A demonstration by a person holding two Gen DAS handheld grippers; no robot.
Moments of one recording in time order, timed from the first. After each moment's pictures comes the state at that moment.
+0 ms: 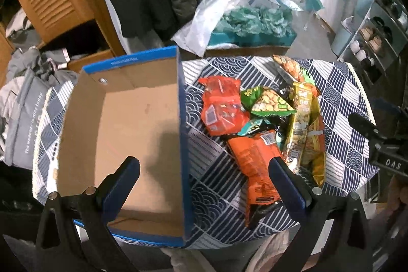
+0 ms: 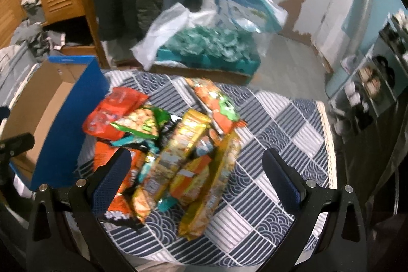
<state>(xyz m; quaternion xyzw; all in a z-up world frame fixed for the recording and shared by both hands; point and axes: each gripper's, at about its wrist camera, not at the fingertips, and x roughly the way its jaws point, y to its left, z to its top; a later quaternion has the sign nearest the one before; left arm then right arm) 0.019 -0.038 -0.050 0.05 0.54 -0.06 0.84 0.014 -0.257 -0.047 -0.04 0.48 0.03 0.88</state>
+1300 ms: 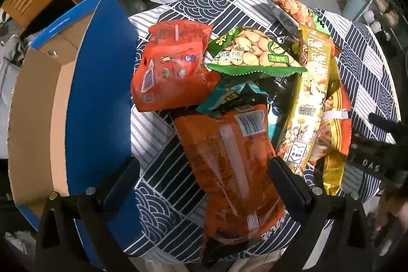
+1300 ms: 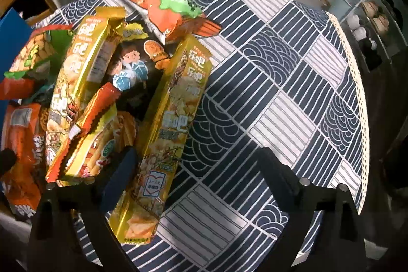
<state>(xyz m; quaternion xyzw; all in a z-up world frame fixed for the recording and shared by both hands) 0.049 -0.114 -0.152 0.07 0.62 -0.05 0.78 0.039 -0.317 -0.192 0.00 0.61 -0.01 0.80</state>
